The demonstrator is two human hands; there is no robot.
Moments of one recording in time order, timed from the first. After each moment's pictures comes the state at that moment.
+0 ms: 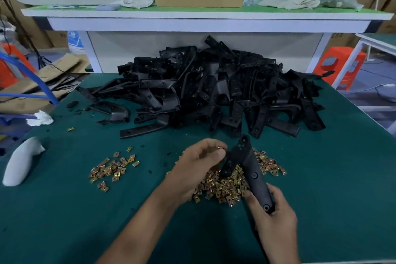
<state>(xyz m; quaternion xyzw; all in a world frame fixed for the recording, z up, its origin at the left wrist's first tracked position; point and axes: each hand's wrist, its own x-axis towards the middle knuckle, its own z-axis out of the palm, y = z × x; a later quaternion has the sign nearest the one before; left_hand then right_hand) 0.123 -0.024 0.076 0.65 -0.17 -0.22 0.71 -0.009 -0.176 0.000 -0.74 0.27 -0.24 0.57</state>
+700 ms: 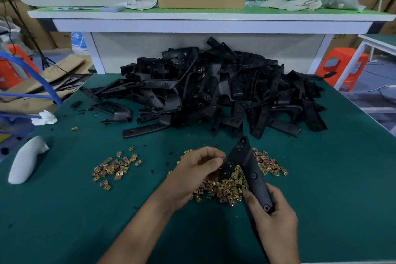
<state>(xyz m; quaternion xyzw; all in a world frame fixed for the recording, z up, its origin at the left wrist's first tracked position) 0.114 -0.011 0.072 0.63 -0.15 -0.27 0.71 -0.010 -0.178 -0.007 -0.76 0.23 -0.25 0.55</state>
